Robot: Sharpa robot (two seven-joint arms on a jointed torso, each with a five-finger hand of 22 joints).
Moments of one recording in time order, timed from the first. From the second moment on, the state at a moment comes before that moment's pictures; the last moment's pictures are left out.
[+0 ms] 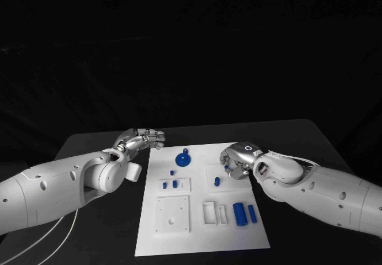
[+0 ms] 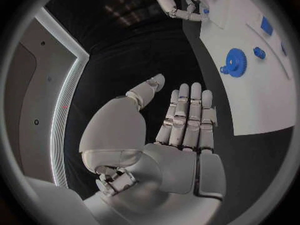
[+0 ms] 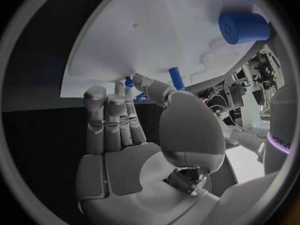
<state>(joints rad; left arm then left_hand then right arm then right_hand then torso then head) 1.24 -0.83 -0.11 1.33 -0.06 -0.26 0.35 1.11 -0.12 0.56 -0.25 0.14 0.86 0.16 0.29 0.49 1.14 0.13 0.07 0.18 0.85 0.13 0.62 0.30 0.04 0.60 0.02 0.64 1.19 1.16 -0.67 -0.05 1.30 -1.80 -0.31 -0.10 1.16 -0.27 0.84 -0.18 0.05 0.94 0.14 0.33 0.46 1.19 0.06 0.20 0.32 1.29 -0.04 1.12 0.92 0.15 1.30 -0.06 0.87 1.31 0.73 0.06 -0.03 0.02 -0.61</state>
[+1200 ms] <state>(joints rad) 1.24 -0.82 -0.11 1.33 -0.05 -0.25 0.35 1.11 -0.12 0.56 -0.24 0.13 0.86 0.16 0.29 0.49 1.14 0.14 0.07 0.17 0.87 0.13 0.61 0.32 0.04 0.60 0.02 0.63 1.20 1.16 -0.66 -0.05 1.31 -1.88 -0.31 -0.15 1.17 -0.27 0.86 -0.17 0.05 0.99 0.12 0.36 0.48 1.23 0.05 0.19 0.35 1.30 -0.05 1.13 0.92 0.15 1.31 -0.07 0.87 1.31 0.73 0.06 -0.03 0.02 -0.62</state>
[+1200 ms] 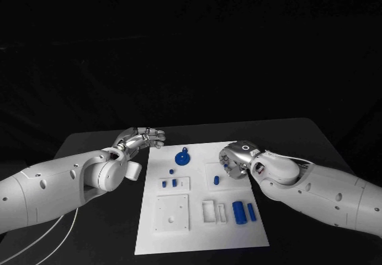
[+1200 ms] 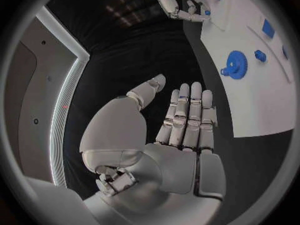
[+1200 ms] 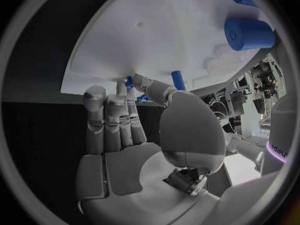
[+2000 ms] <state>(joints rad) 1.24 -0.82 -0.11 1.33 -0.05 -0.25 0.34 1.11 -0.12 0.56 -0.25 0.13 0.86 0.16 0.29 0.49 1.14 0.14 0.07 0.17 0.88 0.12 0.60 0.33 0.04 0.61 0.02 0.63 1.20 1.15 -0.65 -0.05 1.31 -1.94 -0.32 -0.19 1.18 -0.25 0.92 -0.20 0.05 1.05 0.09 0.39 0.49 1.26 0.03 0.22 0.39 1.31 -0.08 1.13 0.91 0.15 1.32 -0.07 0.87 1.31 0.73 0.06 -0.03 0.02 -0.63</state>
